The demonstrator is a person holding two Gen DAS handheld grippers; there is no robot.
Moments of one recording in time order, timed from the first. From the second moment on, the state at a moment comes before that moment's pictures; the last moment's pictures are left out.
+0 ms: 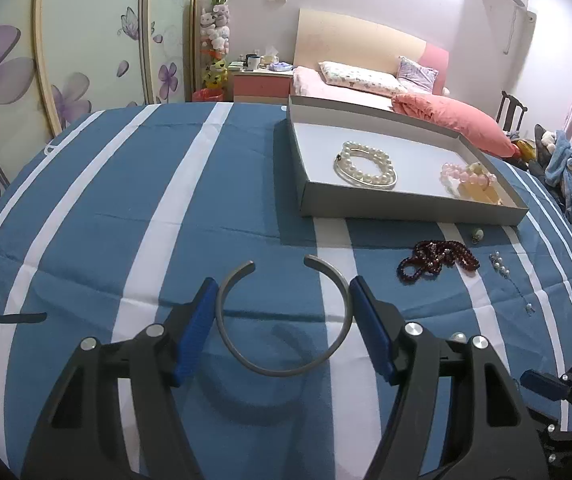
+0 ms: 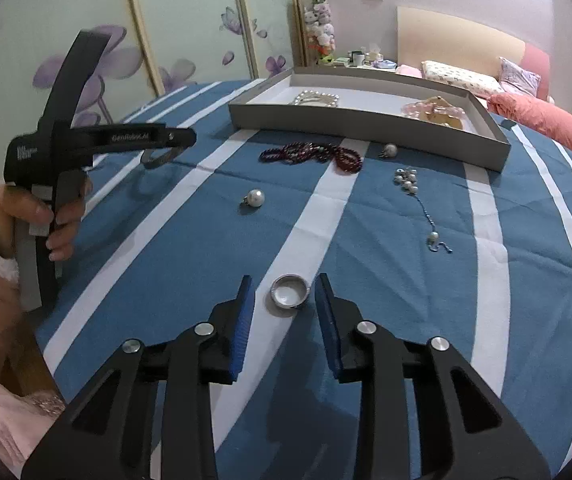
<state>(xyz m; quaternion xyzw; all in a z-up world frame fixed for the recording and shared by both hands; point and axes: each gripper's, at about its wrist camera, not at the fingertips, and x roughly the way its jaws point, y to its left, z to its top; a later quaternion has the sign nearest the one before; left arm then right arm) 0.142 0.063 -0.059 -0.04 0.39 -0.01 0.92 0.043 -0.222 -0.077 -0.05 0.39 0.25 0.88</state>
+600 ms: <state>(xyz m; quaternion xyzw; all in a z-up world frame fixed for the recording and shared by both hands) 0.134 0.050 -0.045 -0.04 0.36 0.00 0.93 0.061 -0.274 -0.038 0.00 0.31 0.15 0.94</state>
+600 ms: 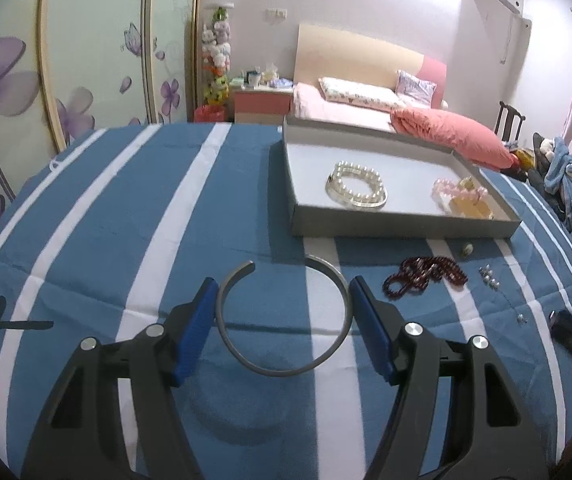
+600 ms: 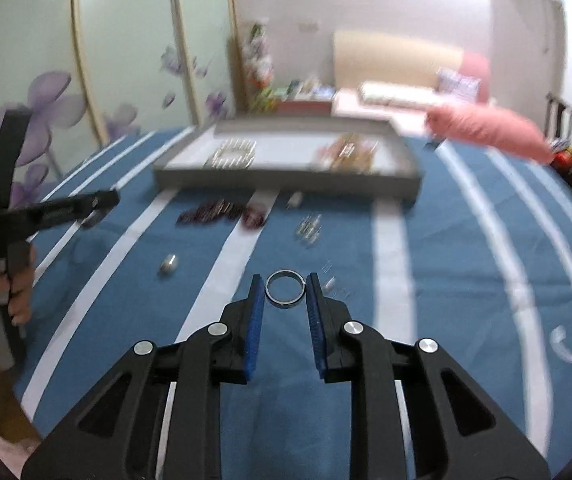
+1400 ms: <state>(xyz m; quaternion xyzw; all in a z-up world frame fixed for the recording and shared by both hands) 0.092 0.035 0.000 0.00 0.21 0.08 0.97 0.066 -0.272 0.006 -0.03 0.15 0.06 0.99</state>
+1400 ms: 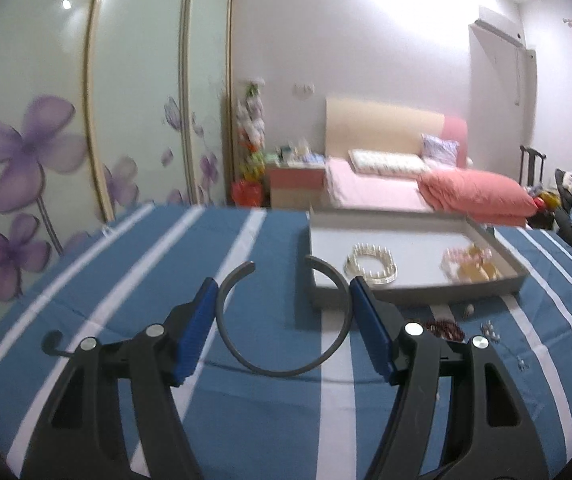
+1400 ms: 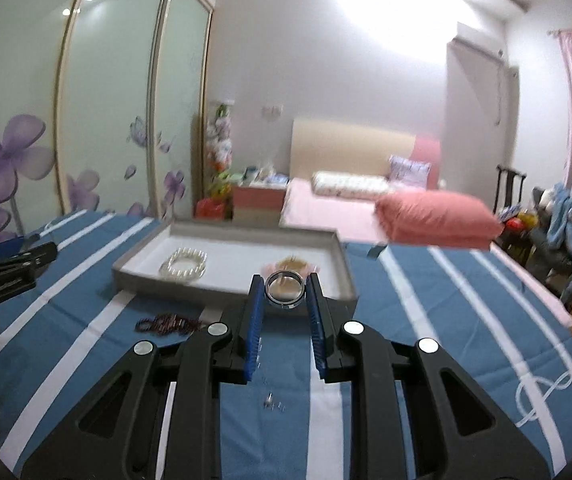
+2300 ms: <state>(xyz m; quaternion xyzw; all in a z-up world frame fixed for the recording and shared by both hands) 0.110 -0.009 0.023 0.05 0.14 0.08 0.98 0.093 -0.267 0.026 -0.01 0.06 0.06 1.00</state>
